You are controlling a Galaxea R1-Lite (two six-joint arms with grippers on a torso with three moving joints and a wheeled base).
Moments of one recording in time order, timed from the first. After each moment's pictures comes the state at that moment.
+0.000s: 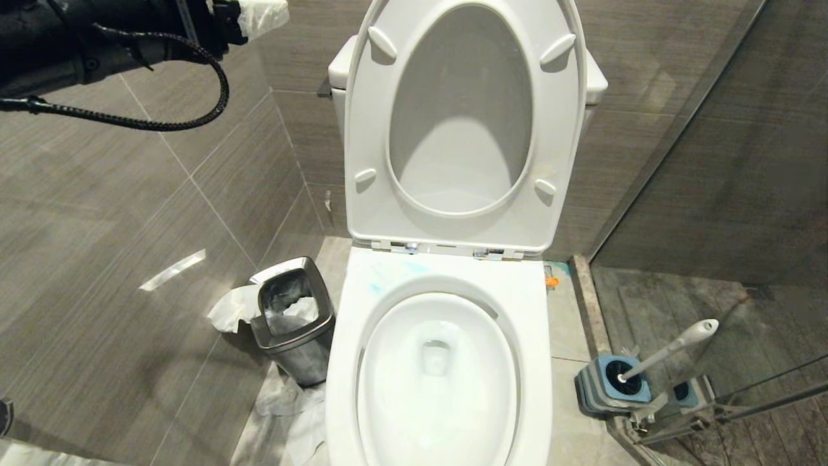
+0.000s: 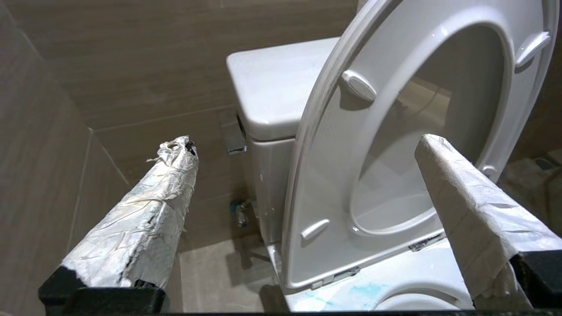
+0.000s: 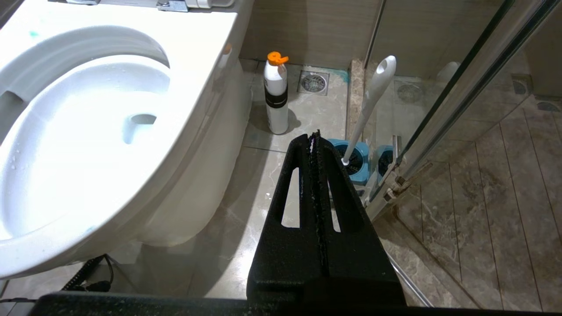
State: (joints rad) left arm -0.31 1.55 -1.58 -0.19 -0.17 0.13; right arm 0.01 0.00 0.00 0.00 -0.01 0.06
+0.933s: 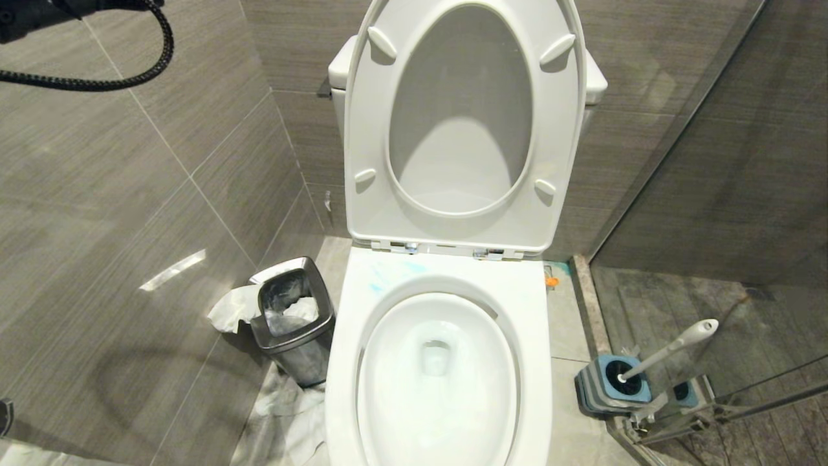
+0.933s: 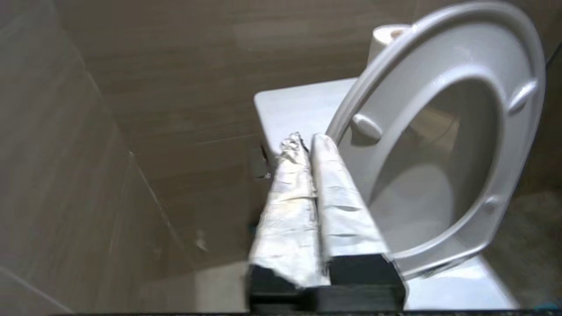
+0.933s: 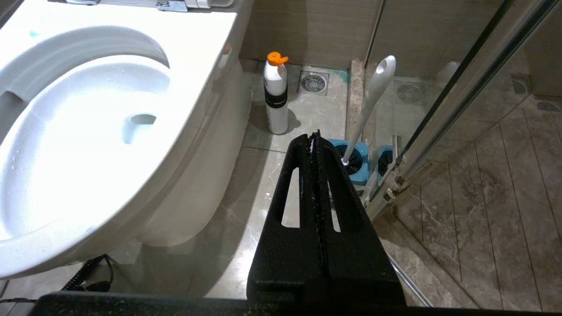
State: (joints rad) left arm -0.30 1.46 -1.59 -0.19 -0.12 0.12; right arm 0.01 0.00 0.00 0.00 -0.01 0.06
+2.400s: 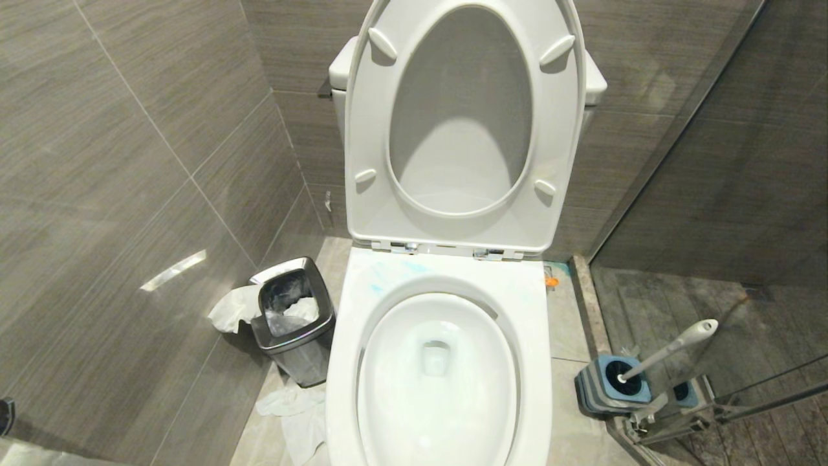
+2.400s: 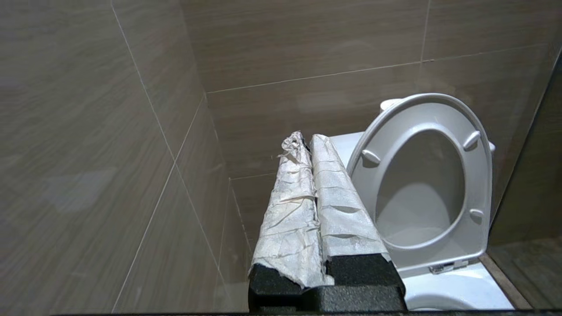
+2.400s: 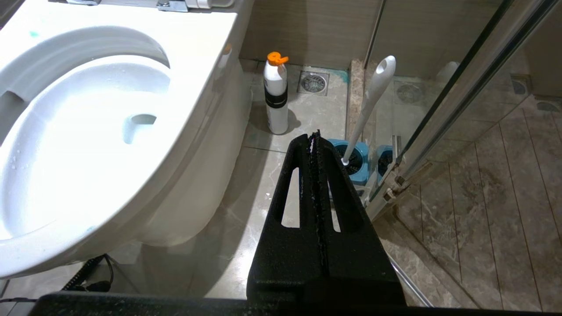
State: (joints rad) left arm 0.01 0.88 -1.74 0.35 -0.26 0.08; right arm 0.01 0.00 0.00 0.00 -0.01 0.05
